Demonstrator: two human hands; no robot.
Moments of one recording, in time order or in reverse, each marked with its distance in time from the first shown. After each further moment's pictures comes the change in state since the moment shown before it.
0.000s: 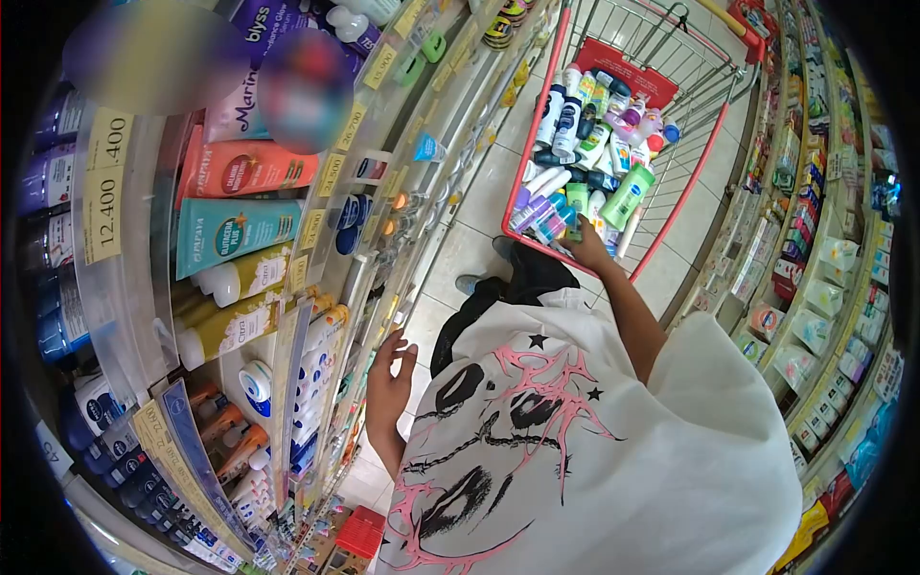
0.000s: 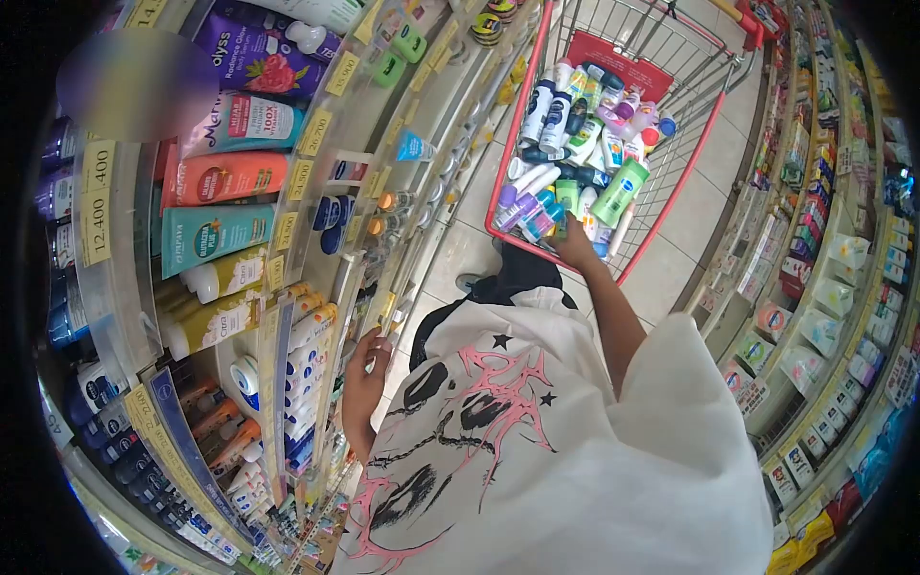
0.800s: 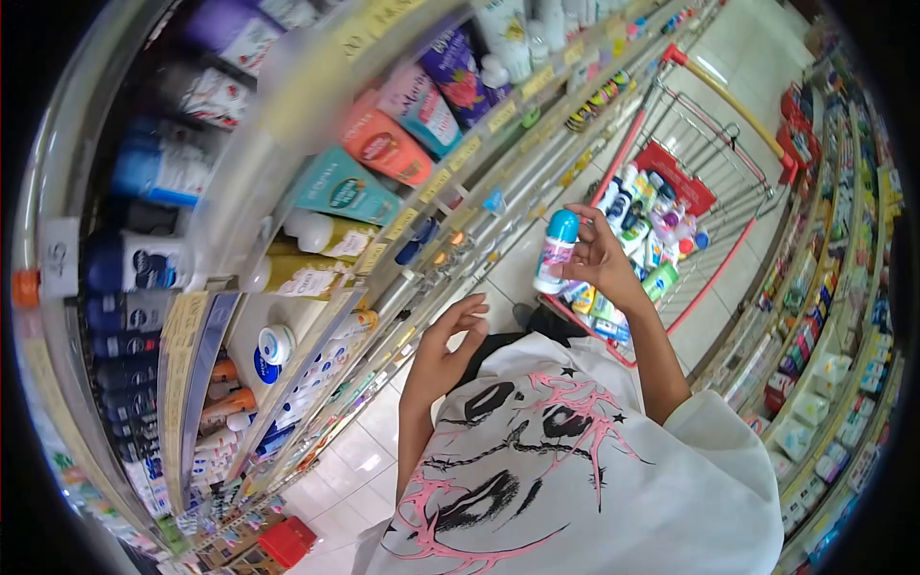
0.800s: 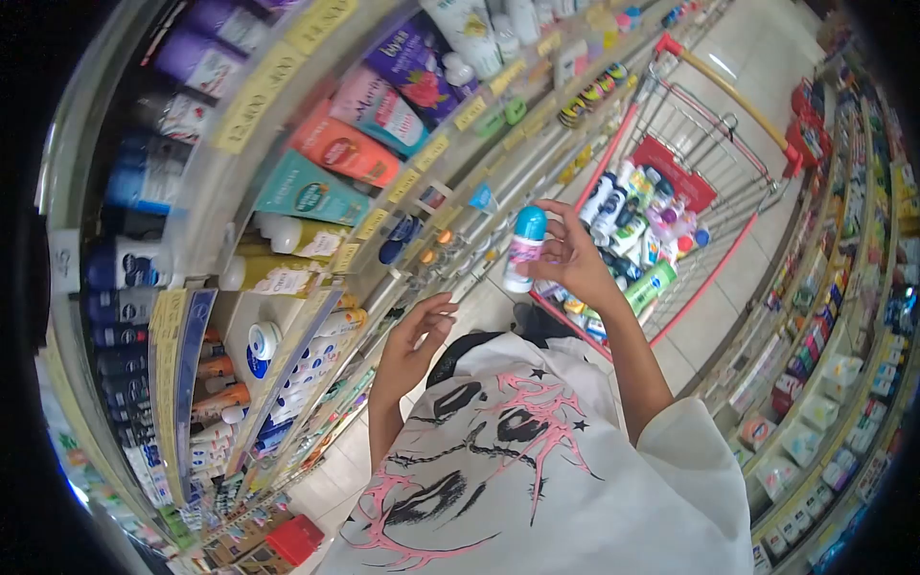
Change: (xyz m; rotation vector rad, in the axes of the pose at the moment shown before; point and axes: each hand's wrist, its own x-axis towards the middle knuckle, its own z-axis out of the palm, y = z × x) left_hand 0.019 0.087 0.009 -0.405 -0.075 0.450; right_hand -0.064 -0.293 -0.109 0.719 -0.429 -0.508
